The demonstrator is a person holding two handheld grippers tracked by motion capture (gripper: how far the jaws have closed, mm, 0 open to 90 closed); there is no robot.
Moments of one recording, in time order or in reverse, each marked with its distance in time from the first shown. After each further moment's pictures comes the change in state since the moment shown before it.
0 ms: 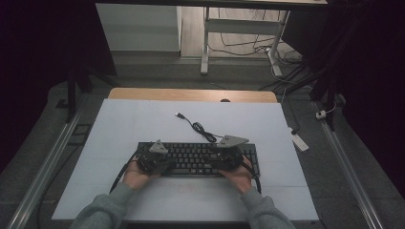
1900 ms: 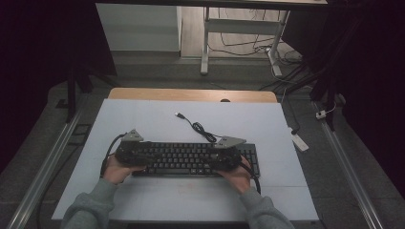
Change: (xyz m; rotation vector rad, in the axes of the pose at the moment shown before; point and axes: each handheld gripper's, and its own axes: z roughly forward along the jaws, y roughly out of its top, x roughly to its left) left arm 0.035 -0.013 -0.051 -0.139 0.053 -0.158; right arm 0.001 -0.002 0.005 0.025 0.001 -0.010
